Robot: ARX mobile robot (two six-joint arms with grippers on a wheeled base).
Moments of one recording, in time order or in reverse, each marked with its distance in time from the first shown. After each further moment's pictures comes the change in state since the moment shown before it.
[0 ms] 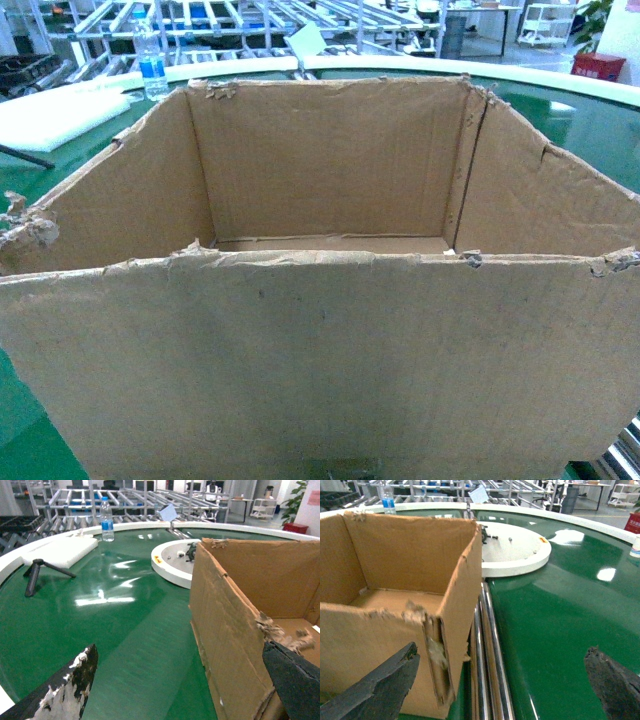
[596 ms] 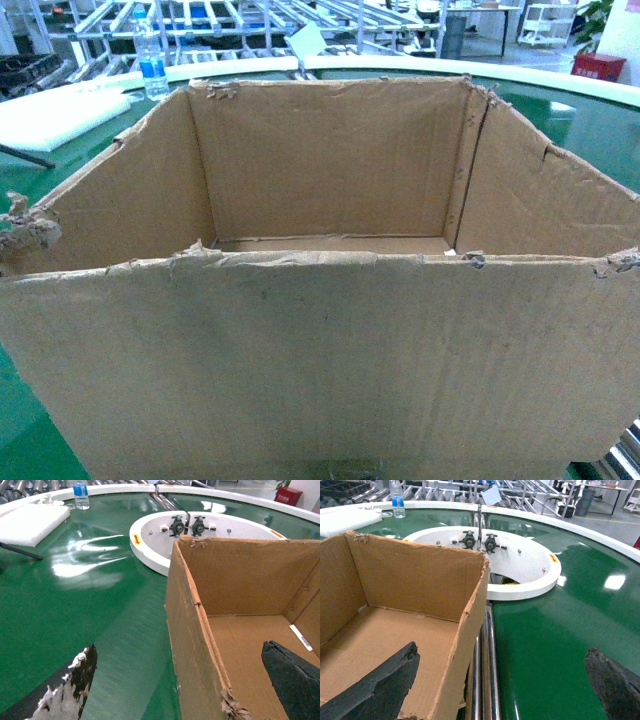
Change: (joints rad) left arm -0.132 0.539 0.370 0.005 -0.071 -0.074; right arm -0.006 0.518 0.328 0.165 -0.068 -0.071
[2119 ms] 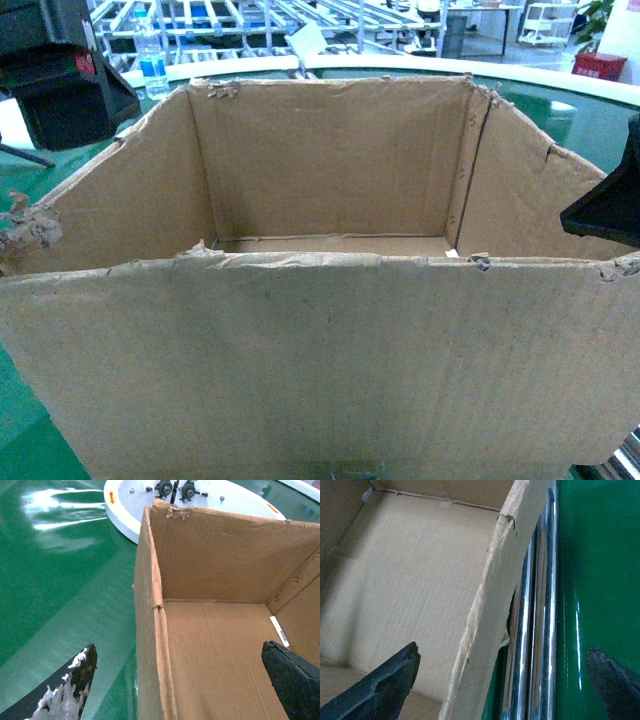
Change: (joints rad) left arm -0.114 0.354 0.207 -0.016 -0.045 -0.161; right arm 0.006 0.640 0.432 -0.412 -0.136 -0.003
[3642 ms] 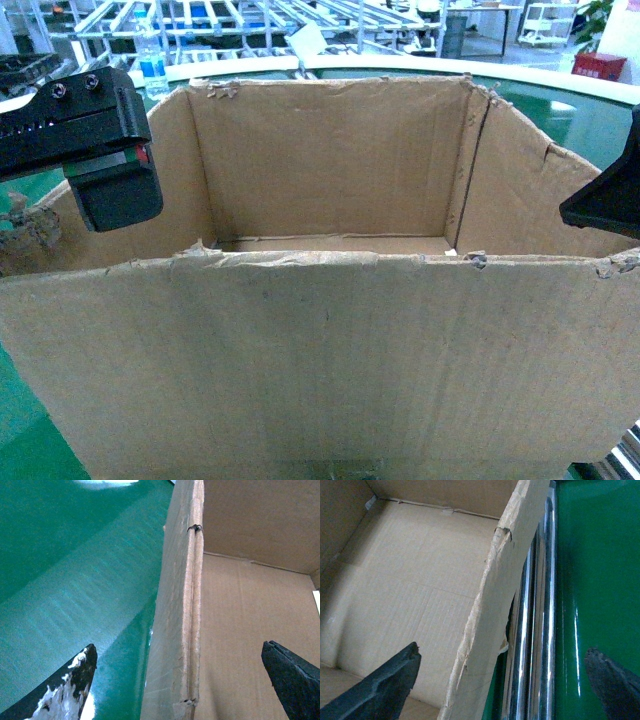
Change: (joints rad) left arm -0.108 0.059 0.051 -0.248 -0.195 -0.206; right arm -0.007 -0.001 0.000 0.022 -0.016 0.000
